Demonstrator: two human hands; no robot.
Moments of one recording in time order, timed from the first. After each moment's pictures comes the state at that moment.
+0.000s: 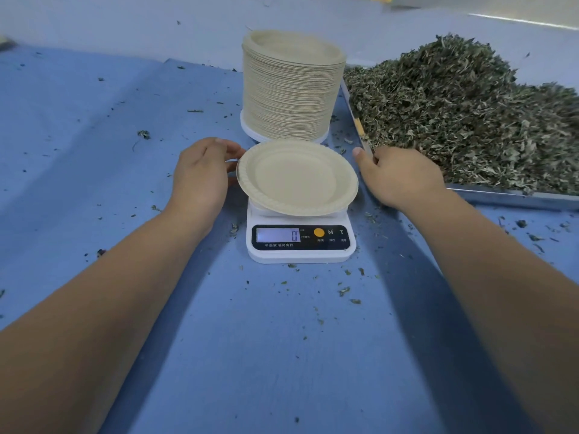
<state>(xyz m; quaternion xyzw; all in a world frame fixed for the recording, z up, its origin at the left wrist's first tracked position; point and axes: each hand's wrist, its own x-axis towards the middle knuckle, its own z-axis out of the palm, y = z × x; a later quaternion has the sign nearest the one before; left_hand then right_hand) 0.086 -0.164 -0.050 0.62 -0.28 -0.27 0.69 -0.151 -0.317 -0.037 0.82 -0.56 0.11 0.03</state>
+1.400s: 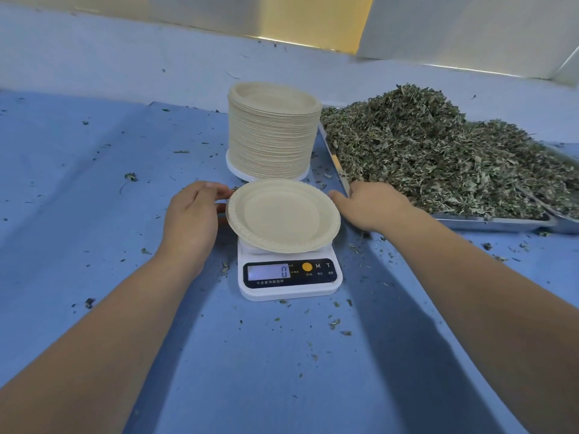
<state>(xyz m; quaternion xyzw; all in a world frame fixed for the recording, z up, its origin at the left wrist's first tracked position) 0.093 -0.167 -0.057 0.62 -0.29 -0.27 0.68 -0.142 -0.327 -0.027 0.81 -0.58 0.03 -0.02</state>
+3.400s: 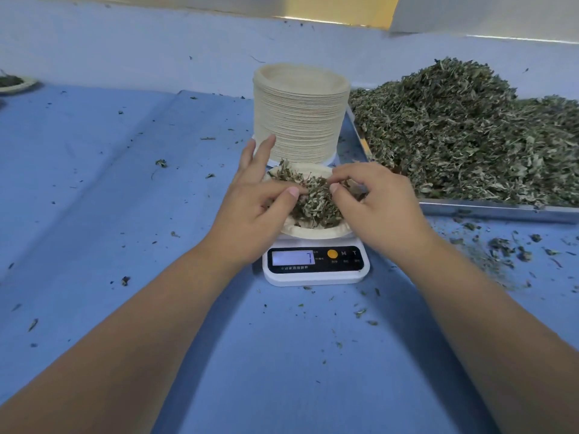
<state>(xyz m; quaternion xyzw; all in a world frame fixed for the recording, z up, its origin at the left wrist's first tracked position) 0.066 -0.147 -0.049 0.60 -0.62 -0.13 0.48 -0.124 -0.239 -0.028 0.84 -0.36 0.37 -0.13</state>
